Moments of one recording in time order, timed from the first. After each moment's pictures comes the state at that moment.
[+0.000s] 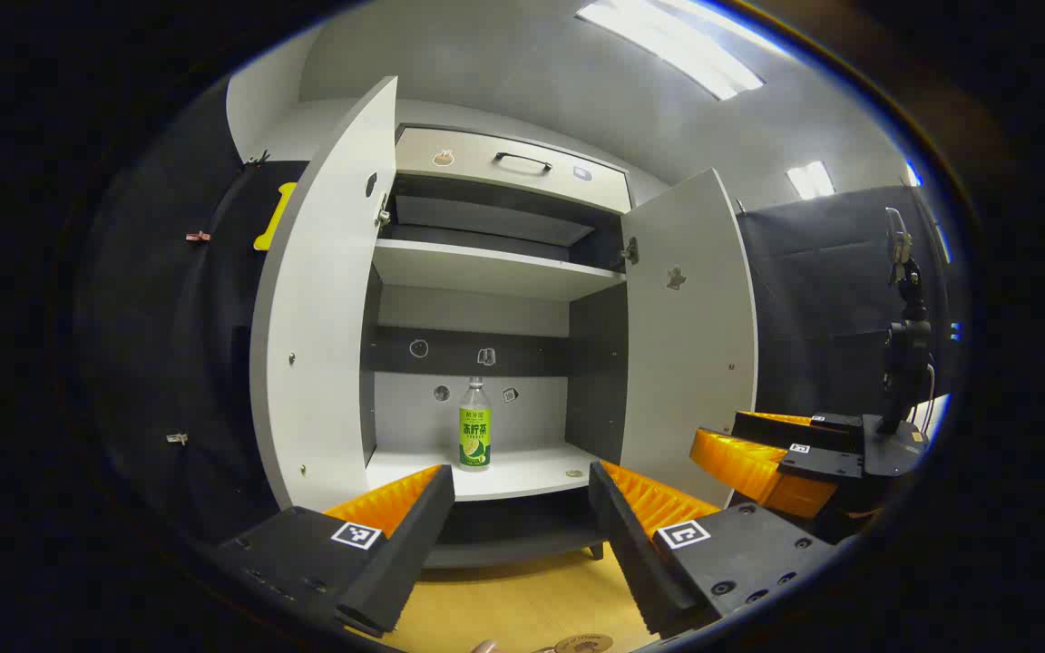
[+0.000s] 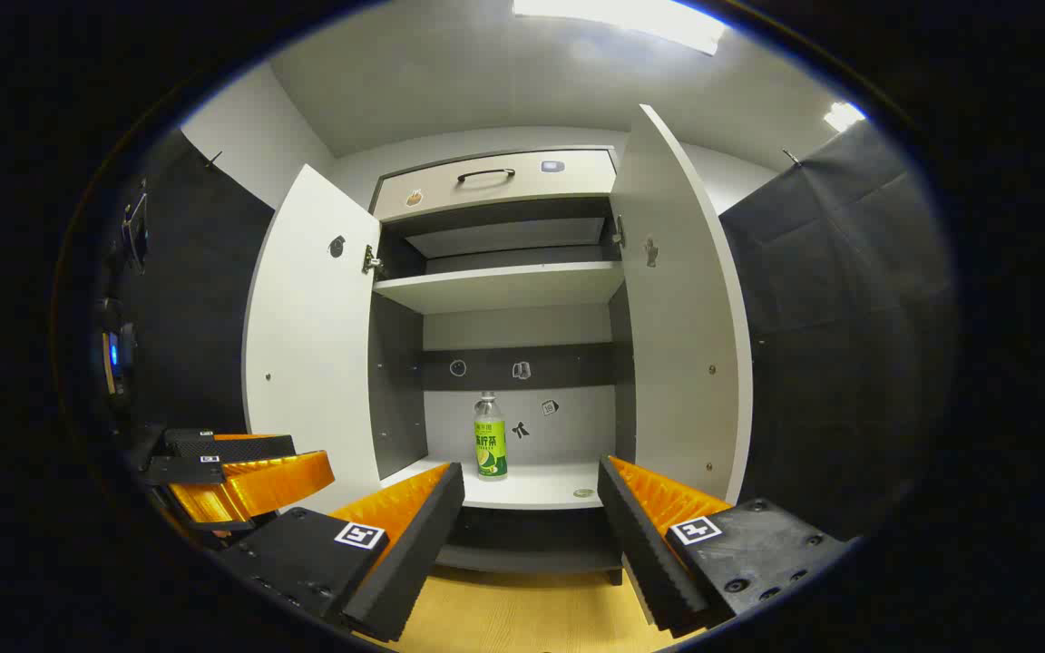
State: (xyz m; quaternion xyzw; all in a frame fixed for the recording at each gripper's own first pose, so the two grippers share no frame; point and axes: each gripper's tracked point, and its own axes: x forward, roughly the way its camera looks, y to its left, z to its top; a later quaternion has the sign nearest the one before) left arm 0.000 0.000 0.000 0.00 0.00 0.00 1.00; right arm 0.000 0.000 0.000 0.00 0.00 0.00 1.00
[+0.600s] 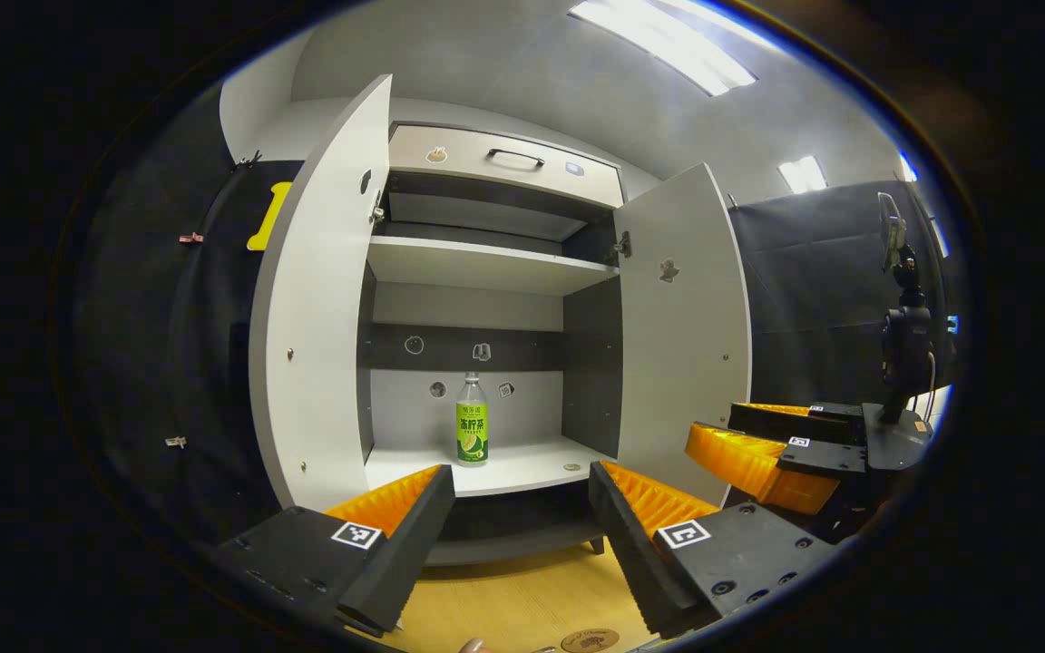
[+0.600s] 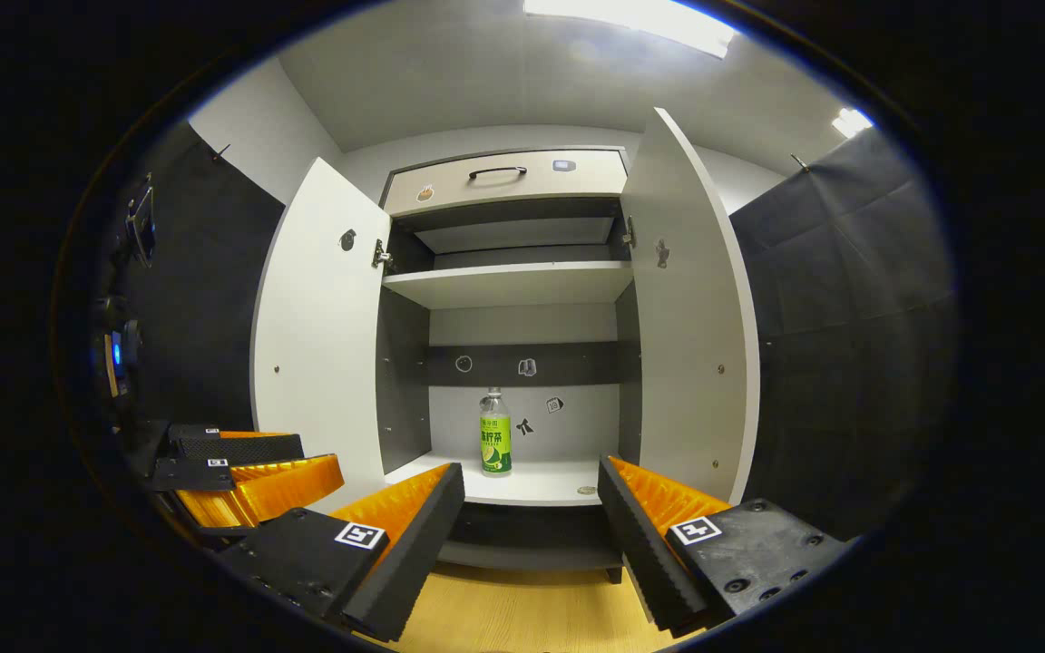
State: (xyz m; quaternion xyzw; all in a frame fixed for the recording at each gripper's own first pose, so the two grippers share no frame) left arm 0.000 -0.002 -0.002 0.01 0.01 -0.01 1.00; right arm -0.003 0.004 -0.001 -0.01 0.01 0.00 1.00
